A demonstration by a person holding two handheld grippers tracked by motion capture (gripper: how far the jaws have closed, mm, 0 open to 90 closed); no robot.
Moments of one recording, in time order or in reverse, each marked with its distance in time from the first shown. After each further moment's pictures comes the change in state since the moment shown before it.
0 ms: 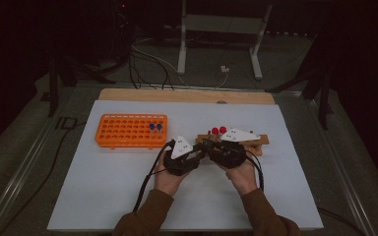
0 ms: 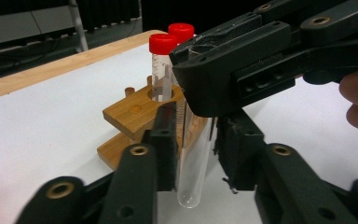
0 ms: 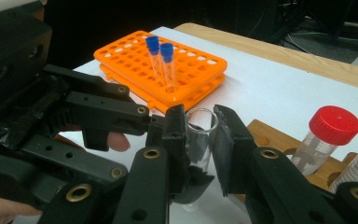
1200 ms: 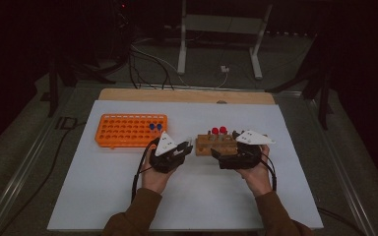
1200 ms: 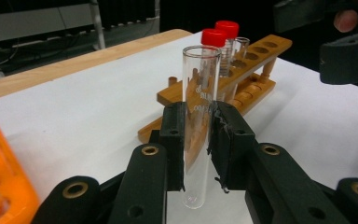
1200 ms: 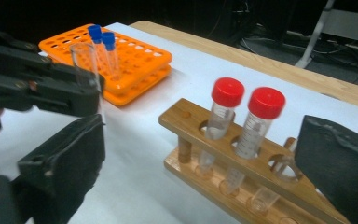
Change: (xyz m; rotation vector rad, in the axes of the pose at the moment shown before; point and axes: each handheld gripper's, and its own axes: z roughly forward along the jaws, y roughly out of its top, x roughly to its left) left arm 0.029 -0.008 -0.027 -0.005 0.060 -0.039; right arm -0.026 -0.016 -0.027 -0.011 -0.166 -0.036
